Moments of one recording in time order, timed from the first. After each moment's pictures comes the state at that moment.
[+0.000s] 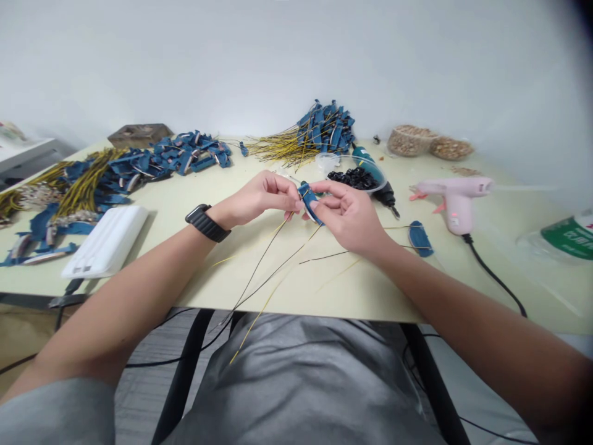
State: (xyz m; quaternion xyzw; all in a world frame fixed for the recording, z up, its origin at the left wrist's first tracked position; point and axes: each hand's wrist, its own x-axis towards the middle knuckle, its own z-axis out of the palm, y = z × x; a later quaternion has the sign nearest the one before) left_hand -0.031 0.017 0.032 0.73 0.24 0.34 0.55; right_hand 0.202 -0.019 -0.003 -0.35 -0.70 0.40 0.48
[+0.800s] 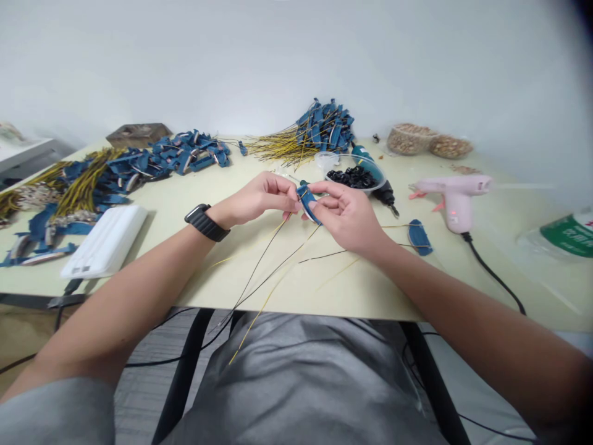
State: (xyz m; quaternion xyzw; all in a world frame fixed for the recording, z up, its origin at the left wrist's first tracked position) left_hand -0.027 0.014 0.034 0.73 0.26 0.33 0.54; right_hand 0.201 -0.019 -0.004 -0.36 -0.70 0.39 0.48
